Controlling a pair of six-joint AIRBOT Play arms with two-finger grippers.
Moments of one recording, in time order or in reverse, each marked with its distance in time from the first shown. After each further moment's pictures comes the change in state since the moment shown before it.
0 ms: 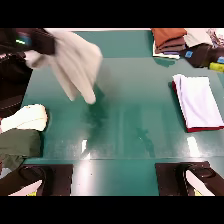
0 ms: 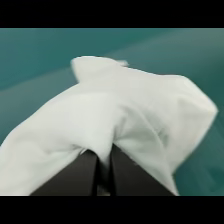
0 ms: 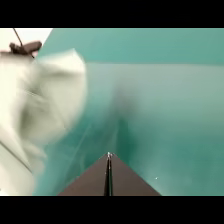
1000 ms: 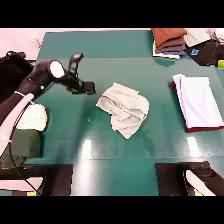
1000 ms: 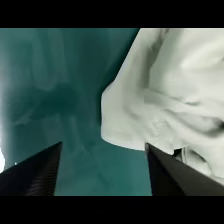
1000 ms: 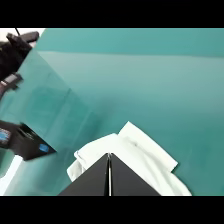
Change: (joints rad) left arm 0.230 -0.386 -0.350 -0.511 0.105 0.025; right arm -0.032 -0.031 0.051 0.005 0.100 0.001
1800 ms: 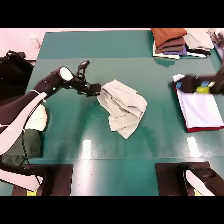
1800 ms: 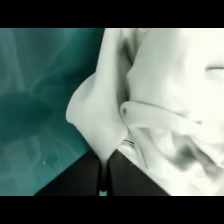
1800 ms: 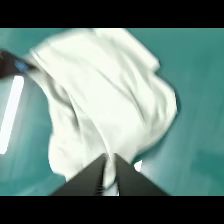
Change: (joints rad) left arm 0.026 -0.123 0.050 -0.194 0.098 0.106; right arm -0.001 0.025 -0.325 -0.086 0.104 0.045
